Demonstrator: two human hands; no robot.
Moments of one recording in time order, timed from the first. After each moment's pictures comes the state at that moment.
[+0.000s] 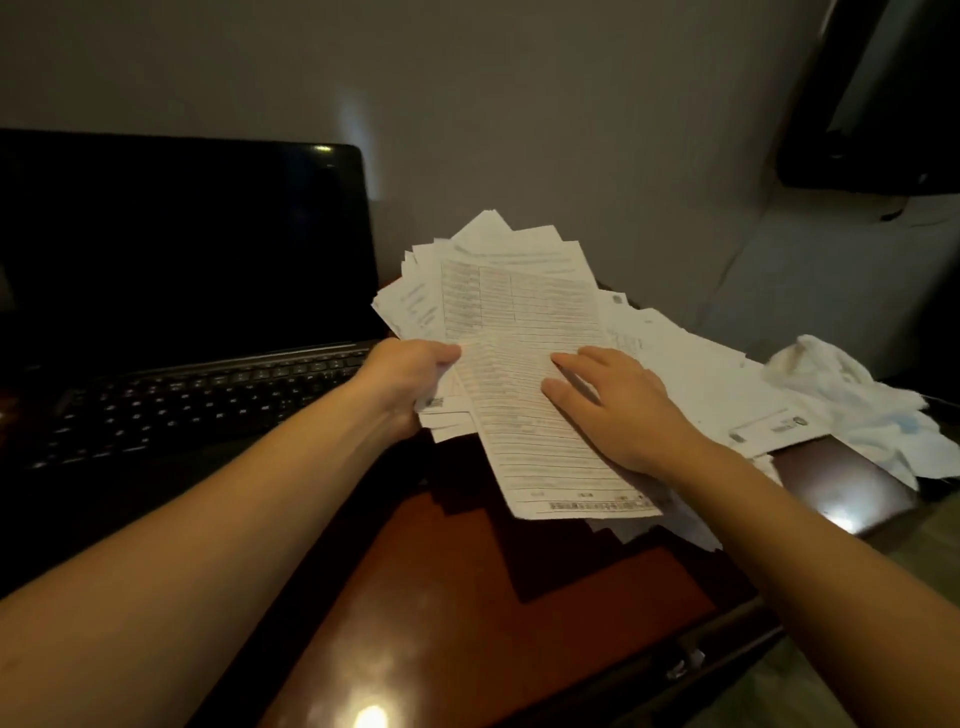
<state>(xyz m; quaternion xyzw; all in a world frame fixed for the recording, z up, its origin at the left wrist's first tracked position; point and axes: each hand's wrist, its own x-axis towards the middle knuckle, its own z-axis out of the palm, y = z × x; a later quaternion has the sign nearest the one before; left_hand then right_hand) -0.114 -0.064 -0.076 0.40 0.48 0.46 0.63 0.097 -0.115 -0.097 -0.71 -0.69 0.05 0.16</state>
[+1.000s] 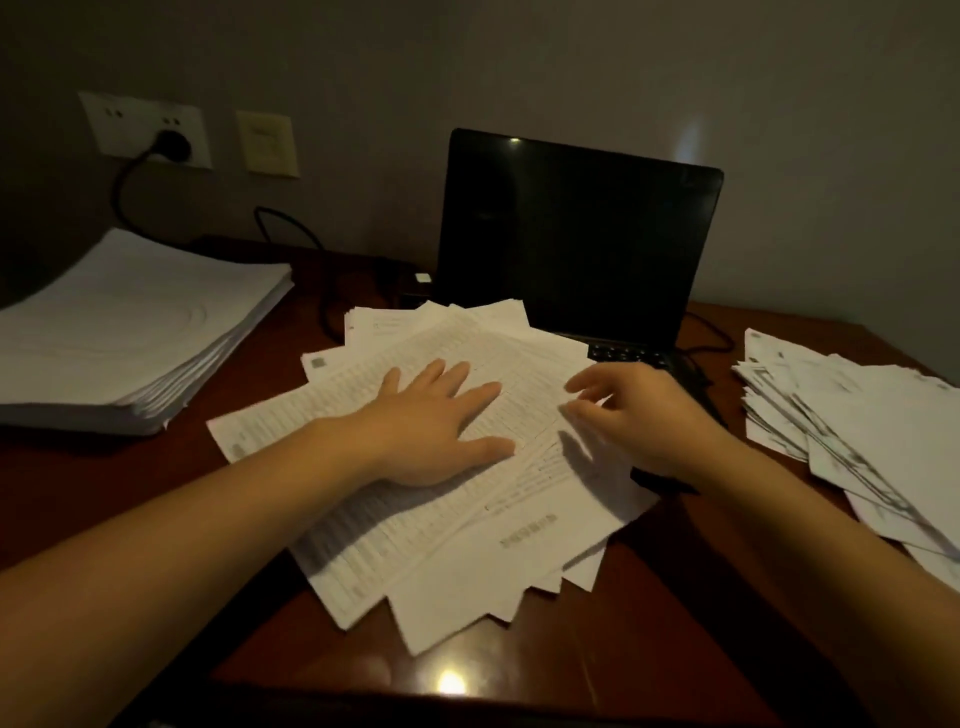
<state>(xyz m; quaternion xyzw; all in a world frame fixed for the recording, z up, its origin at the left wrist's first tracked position) -0.410 -0.149 -0.114 0.77 0.62 -0.03 0.11 -0.182 -0.120 -0.079 -0.55 -0.81 0.17 0.15</state>
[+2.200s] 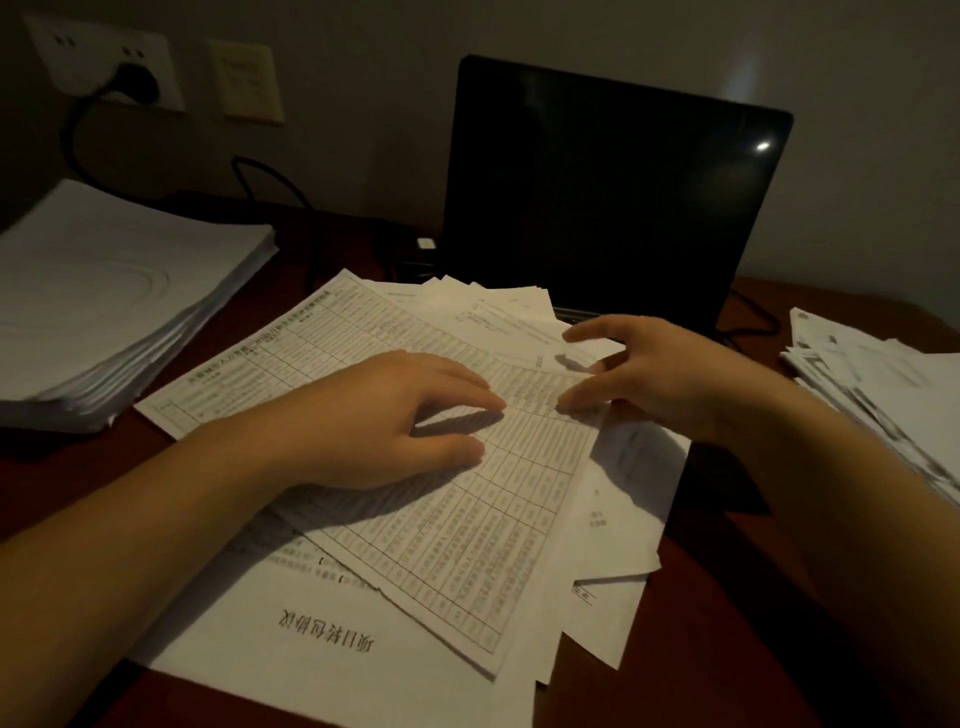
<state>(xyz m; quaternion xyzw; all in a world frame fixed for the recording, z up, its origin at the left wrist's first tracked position) -0.447 -0.154 -0.107 0.83 0.51 0.15 0.15 -0.205 -0.085 -0.068 -0.56 -0.67 0.46 0.17</state>
